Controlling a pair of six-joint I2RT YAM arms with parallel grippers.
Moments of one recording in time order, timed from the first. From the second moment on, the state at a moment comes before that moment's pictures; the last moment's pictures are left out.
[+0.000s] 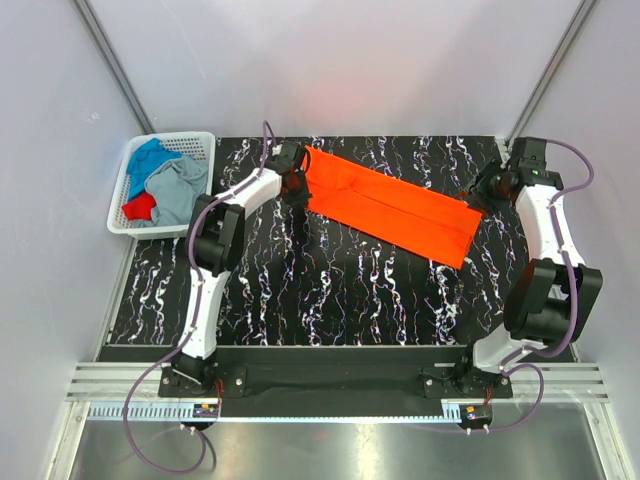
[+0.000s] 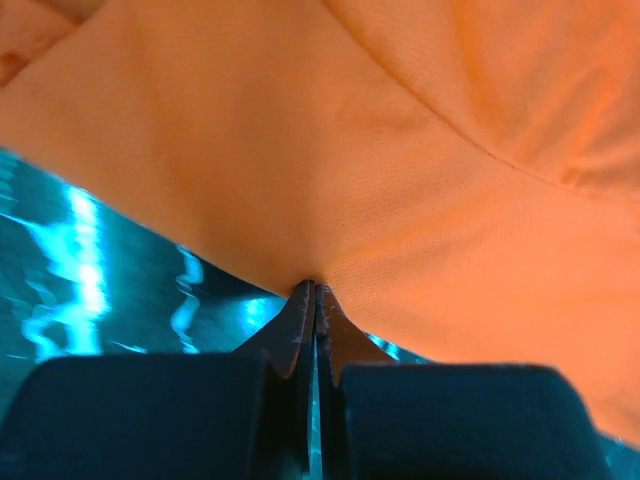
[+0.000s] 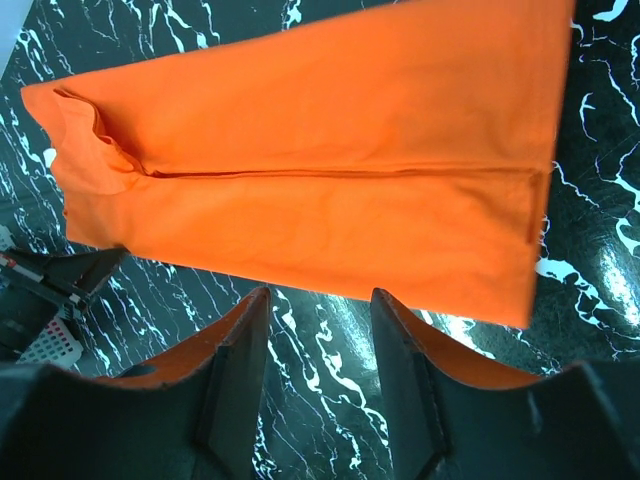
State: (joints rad) left arm -0.39 2.32 1.87 -0.56 0.01 -0.60; right arm -0.21 1.59 1.40 -0.71 -0.26 0.55
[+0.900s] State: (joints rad) left arm -0.56 1.56 1.37 -0.37 -0.03 -0.52; right arm -0.10 1.34 1.39 -0.76 -0.32 0.55
